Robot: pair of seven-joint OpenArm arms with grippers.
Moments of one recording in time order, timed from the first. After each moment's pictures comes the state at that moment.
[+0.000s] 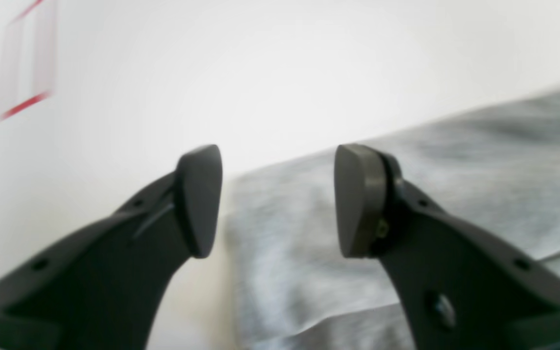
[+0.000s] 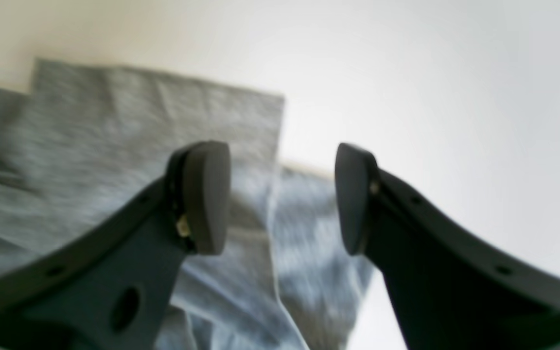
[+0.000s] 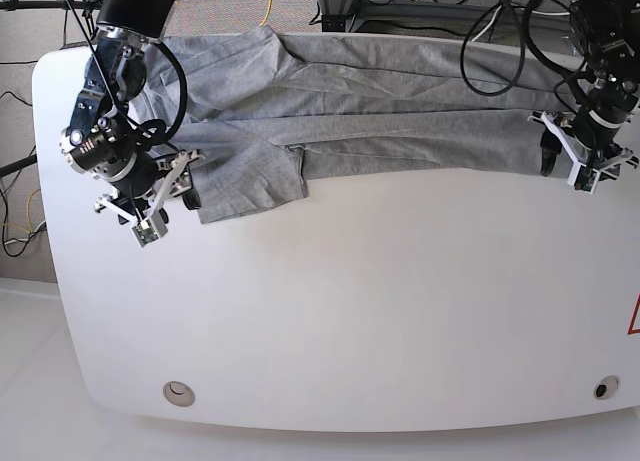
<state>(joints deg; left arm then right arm) 15.3 -15.5 -32.5 103.8 -4.7 -41.9 36.8 -0.6 10.0 20.7 102.0 19.2 40.2 -60.8</state>
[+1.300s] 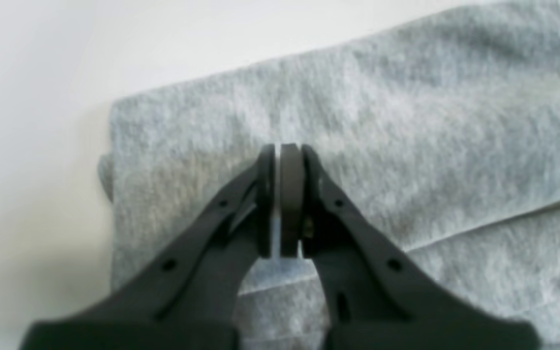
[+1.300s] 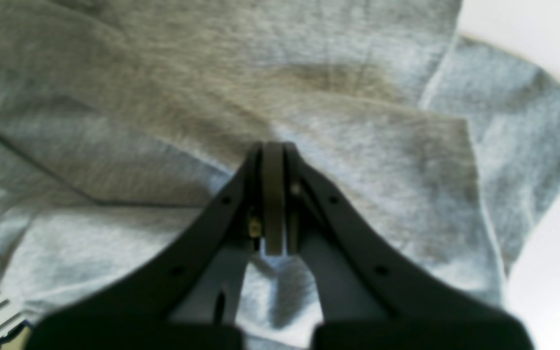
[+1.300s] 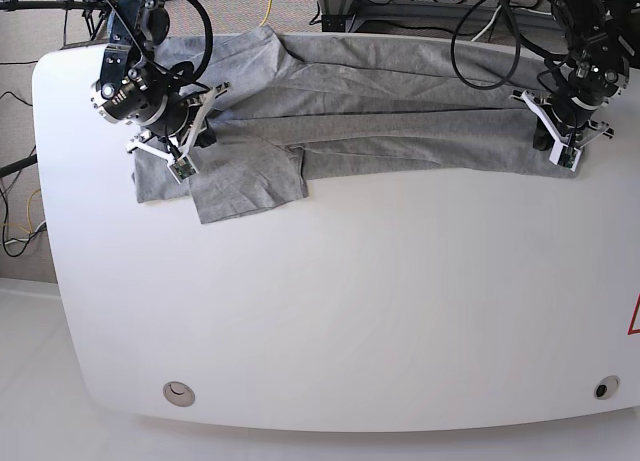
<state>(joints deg) 16.8 -12.7 -31.5 96.5 -5.6 -42.1 38.2 -13.1 8.0 15.6 105.1 16.6 40.1 -62.7</state>
